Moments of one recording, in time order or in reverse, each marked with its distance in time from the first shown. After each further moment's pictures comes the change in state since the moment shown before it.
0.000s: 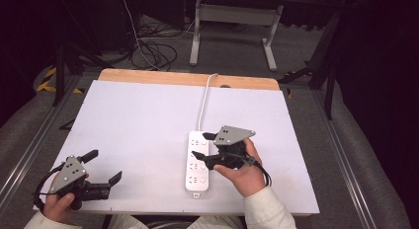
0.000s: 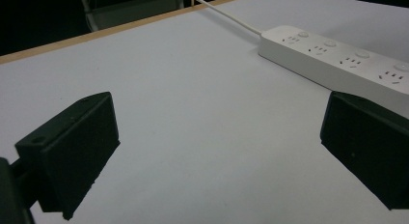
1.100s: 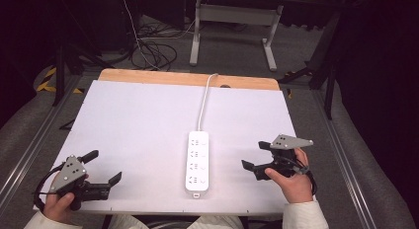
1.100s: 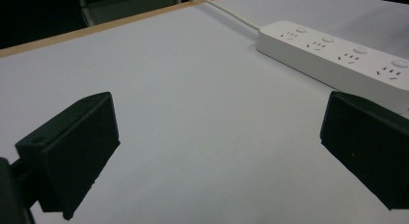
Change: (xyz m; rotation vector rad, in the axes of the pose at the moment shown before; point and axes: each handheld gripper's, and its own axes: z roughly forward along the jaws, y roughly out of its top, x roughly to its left) left arm 0.001 0.000 0.000 0.021 -0.018 -0.007; right arm -0.042 -0.081 -0.092 0.088 -0.129 0.306
